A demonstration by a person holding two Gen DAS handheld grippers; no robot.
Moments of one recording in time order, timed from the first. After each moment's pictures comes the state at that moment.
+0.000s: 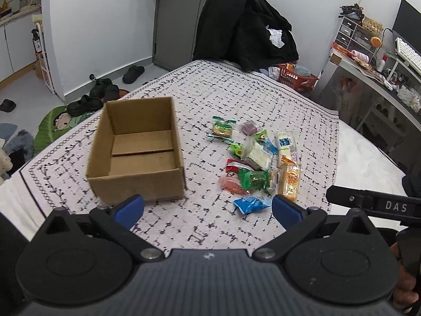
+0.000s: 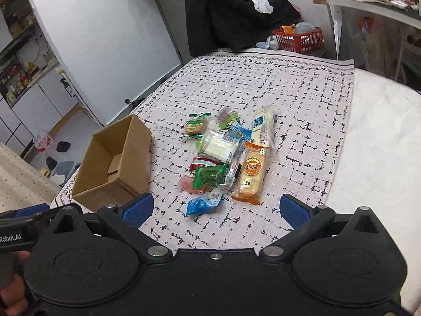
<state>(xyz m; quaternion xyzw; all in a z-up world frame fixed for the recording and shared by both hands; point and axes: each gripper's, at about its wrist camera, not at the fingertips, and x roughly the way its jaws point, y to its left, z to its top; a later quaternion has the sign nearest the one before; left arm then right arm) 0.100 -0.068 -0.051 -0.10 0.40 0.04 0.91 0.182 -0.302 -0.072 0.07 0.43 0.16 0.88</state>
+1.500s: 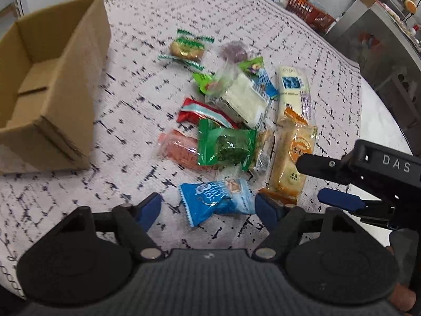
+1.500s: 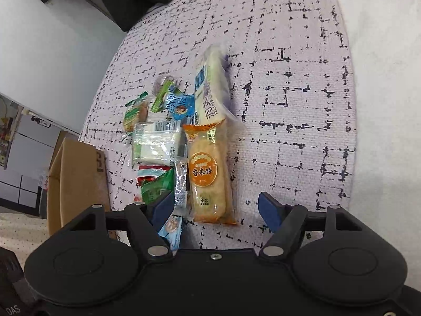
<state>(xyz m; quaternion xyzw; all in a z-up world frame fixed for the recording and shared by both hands) 0.232 -0.125 -0.192 -0.16 0.54 0.01 0.83 0.297 -0.338 -0.194 0.23 0.55 0.11 0.80</state>
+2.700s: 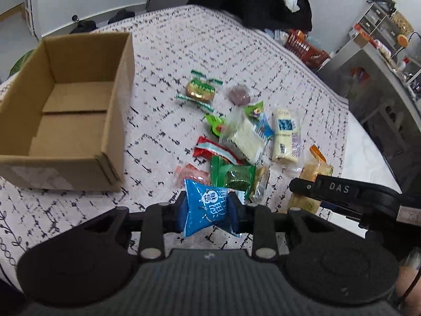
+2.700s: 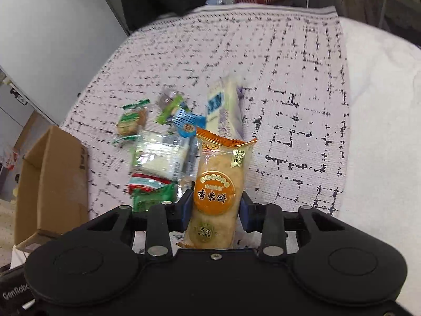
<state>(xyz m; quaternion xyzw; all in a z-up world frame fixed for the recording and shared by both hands) 0.211 -0.086 -0.139 -0.19 0.48 0.01 0.86 0.293 -0.297 -0.158 0.10 0.51 0.07 0.85</state>
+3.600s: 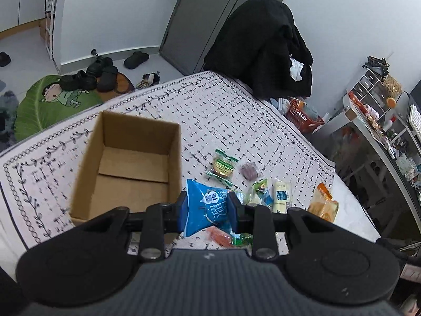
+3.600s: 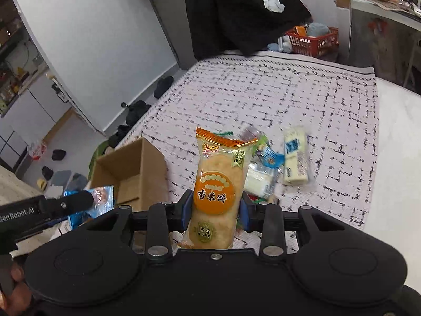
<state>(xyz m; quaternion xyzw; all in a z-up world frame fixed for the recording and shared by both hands) 0.181 0.009 -0.037 -0.23 0.39 0.03 0.89 0.251 -0.220 -0.052 0.08 0.45 0.14 0.88</state>
